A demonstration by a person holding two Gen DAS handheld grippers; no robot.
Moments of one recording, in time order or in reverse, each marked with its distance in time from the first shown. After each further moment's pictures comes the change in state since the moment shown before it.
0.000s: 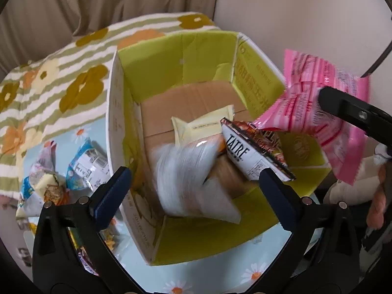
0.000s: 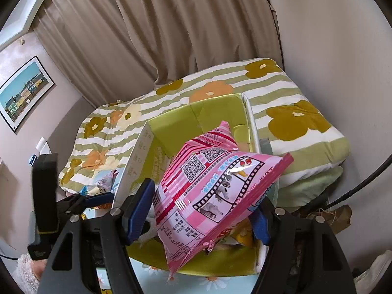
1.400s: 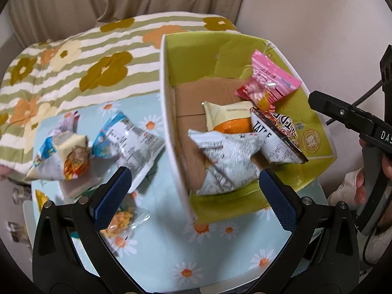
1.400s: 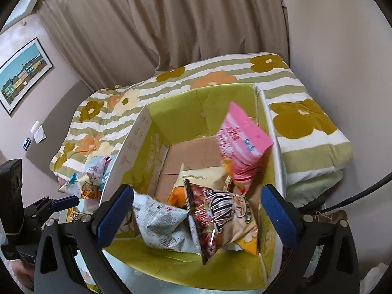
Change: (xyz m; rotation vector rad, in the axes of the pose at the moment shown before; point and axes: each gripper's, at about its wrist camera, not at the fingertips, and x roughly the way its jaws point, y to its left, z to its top) left arm -0.033 0.049 -0.039 -0.137 -0.010 0.049; right arm 0.031 0.013 -0.006 -0.089 0.062 -0.028
